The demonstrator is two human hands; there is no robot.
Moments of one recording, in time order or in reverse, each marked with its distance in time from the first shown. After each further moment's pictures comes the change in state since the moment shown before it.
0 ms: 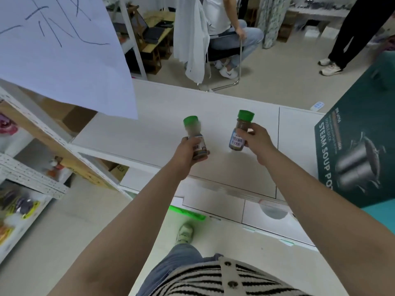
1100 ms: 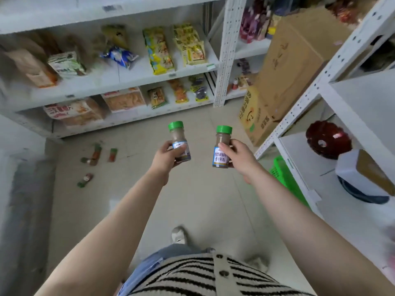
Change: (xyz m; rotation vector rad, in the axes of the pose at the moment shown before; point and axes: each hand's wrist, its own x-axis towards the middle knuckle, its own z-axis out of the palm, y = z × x) left_hand -0.457 -0.158 -0.467 -0.345 1.003 0.147; right_hand -0.435 0.046 0.471 -0.333 -1.151 -0.010
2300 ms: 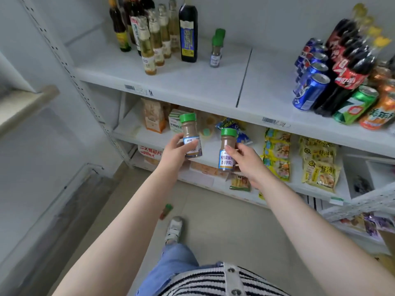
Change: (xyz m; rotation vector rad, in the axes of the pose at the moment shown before) left_hand 0.331 0.313 -0.368 -0.277 0.410 0.323; right_hand 0.423 -0.336 0.409 -0.241 -0.494 -0.227
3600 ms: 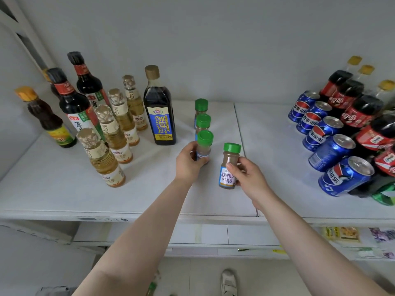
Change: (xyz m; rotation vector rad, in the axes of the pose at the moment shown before) left_hand 0.405 0.095 0.068 0.374 -0.177 0.322; right_hand 0.307 -0.110 -0.022 0.086 0.369 -0.102
